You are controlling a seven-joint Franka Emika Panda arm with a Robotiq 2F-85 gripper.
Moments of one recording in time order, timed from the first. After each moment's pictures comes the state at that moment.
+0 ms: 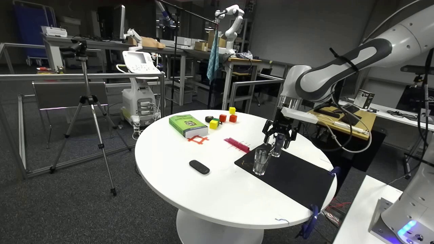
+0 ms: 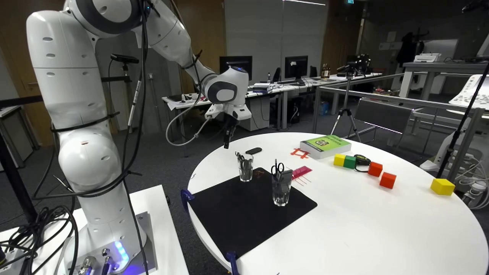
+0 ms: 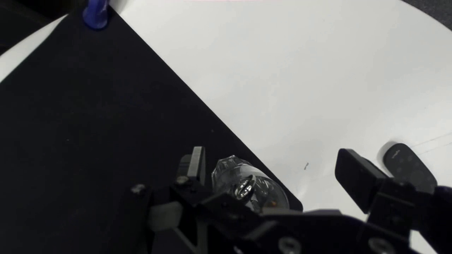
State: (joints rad) arm 0.17 0.05 0.14 -2.32 0.34 2.36 0.70
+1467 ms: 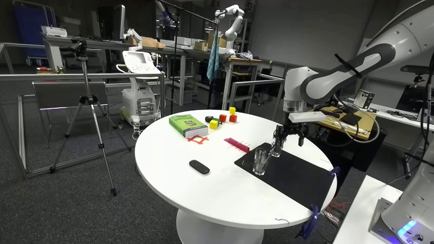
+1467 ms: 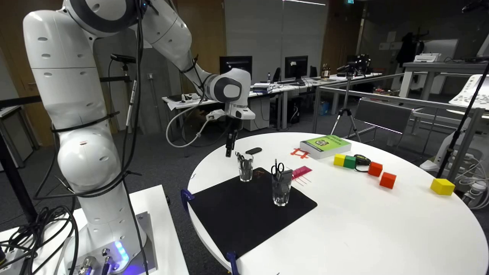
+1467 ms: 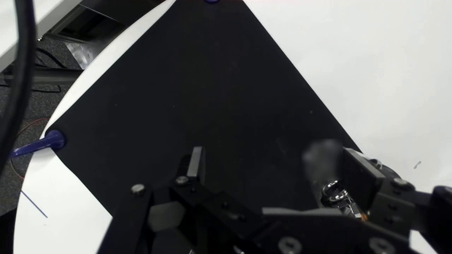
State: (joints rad) arm 0.14 0.03 0.10 -2.33 0.03 2.18 0.81
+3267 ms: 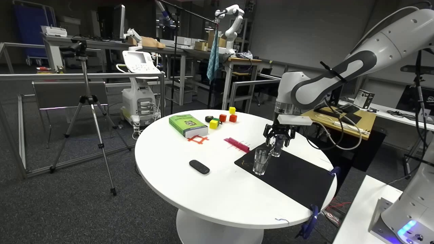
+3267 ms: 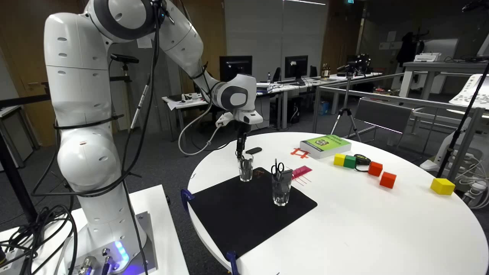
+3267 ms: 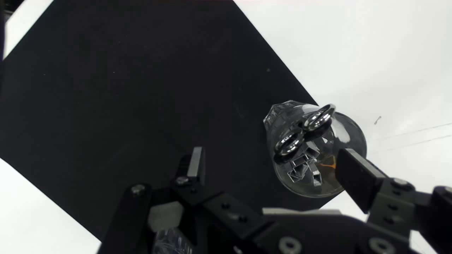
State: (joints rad) arm 0.14 0.15 0.09 -2.26 0.06 2.36 0.81
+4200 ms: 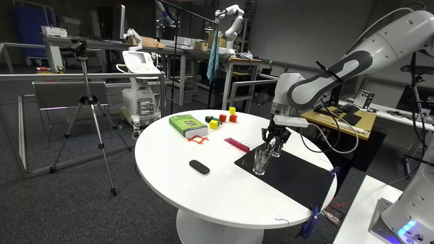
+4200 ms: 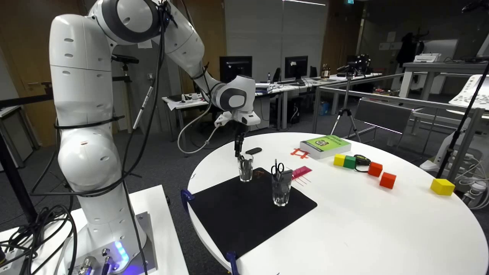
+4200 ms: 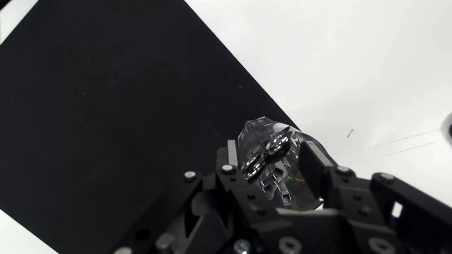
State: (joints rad) arm 0.16 0.19 0.11 -2.24 0.13 2.38 0.81
